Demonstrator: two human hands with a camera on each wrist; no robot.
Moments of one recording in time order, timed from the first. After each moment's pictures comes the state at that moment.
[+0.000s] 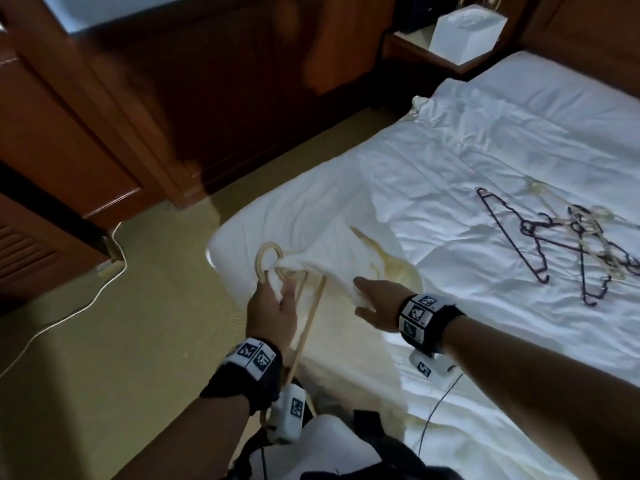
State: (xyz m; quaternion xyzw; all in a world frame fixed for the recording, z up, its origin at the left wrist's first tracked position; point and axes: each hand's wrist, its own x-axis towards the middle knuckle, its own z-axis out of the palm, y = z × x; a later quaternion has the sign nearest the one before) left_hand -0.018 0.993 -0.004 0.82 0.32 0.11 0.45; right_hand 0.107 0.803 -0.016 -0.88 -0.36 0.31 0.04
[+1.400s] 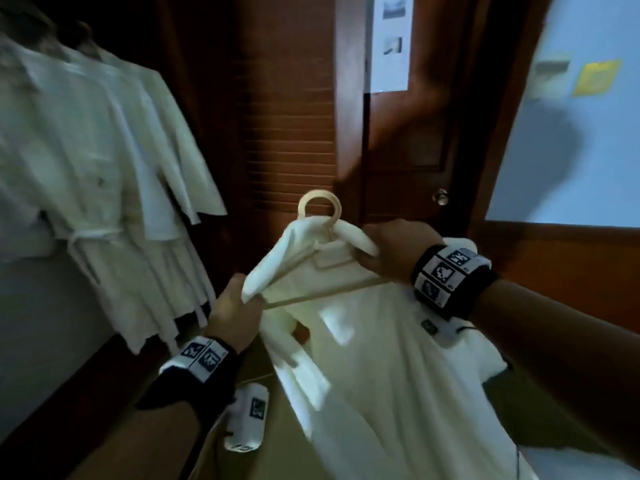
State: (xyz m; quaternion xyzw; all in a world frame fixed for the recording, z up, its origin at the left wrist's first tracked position) left_hand -0.386 1.560 0.205 0.70 0.57 0.36 0.24; right_hand -0.115 1.504 0.304 -0.67 -0.73 -0.14 0.07
